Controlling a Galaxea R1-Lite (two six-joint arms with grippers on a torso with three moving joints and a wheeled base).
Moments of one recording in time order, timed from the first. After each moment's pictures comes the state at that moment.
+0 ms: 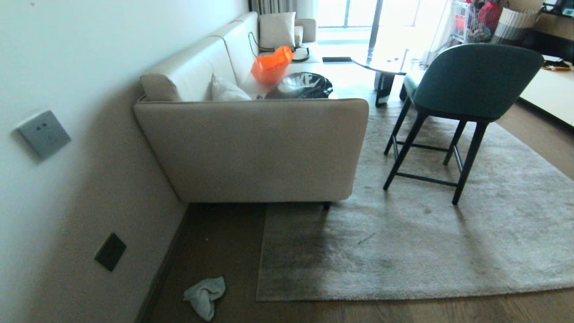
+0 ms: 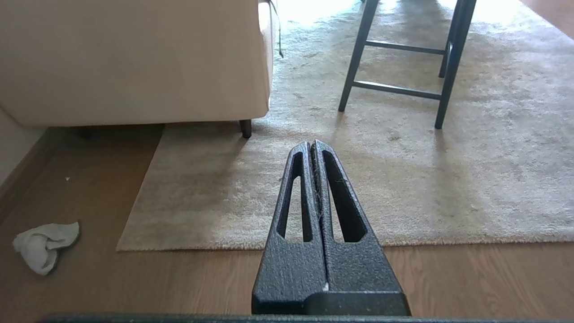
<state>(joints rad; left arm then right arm) 0.00 0.00 0.00 -0.01 0.01 -0.04 0.00 0.00 0.00 -0.01 -0.01 0.02</state>
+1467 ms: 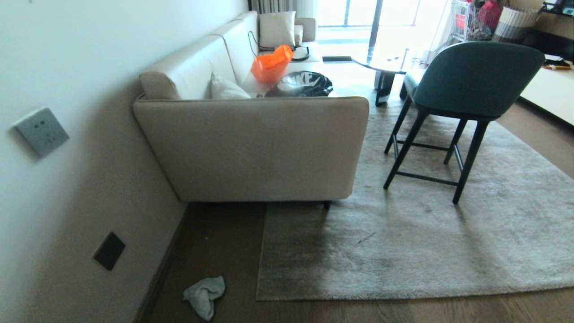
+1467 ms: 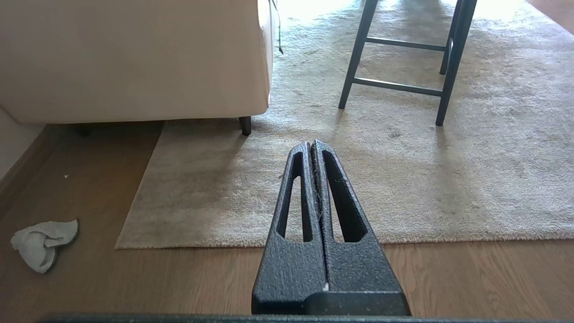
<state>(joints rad) 0.00 0.00 0.00 -0.01 0.01 -0.04 0.00 0.00 0.00 -0.01 -0.01 0.02</state>
